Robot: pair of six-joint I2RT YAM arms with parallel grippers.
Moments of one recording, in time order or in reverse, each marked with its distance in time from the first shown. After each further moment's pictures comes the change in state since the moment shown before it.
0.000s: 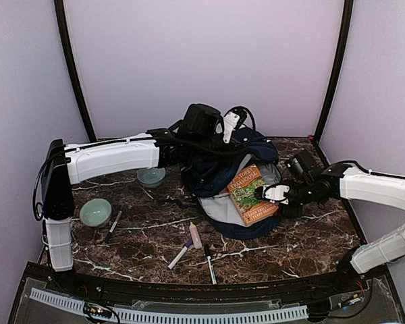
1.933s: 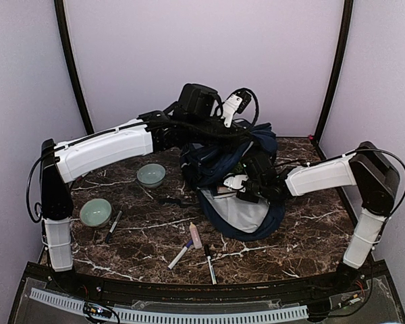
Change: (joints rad) left arm -0.007 -0.012 0.171 -0.130 0.129 0.030; right arm 0.158 0.499 0.189 0.584 0.337 0.031
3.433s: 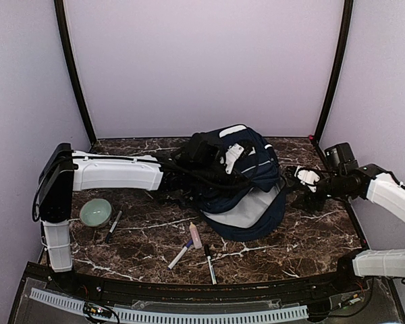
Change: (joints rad) left arm -0.035 -0.016 -0.421 0.285 0.085 -0.093; right arm -0.478 -0.756 -0.247 -0.664 -0.620 0.065
